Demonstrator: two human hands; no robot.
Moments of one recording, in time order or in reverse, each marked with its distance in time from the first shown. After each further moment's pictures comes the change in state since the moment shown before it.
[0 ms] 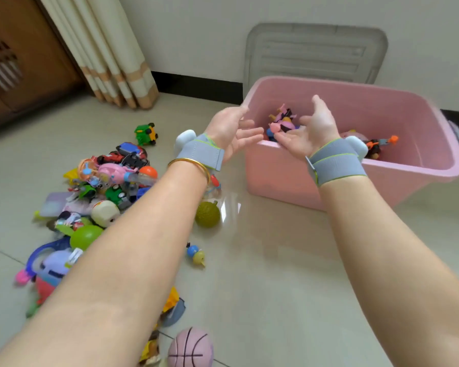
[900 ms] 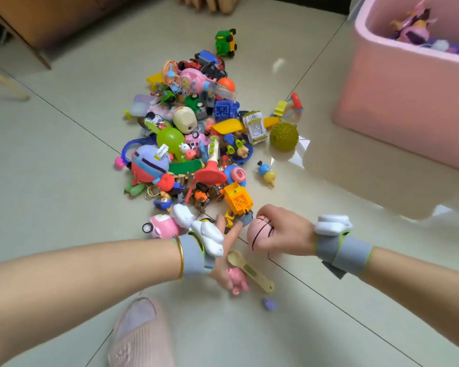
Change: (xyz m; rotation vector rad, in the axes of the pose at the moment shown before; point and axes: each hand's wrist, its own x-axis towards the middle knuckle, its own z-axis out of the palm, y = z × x) left_hand -0.220 -0.199 -0.169 1.930 -0.445 -0.537; right_hand -0.147 0.237 -0.082 -1.803 -0.696 0.198
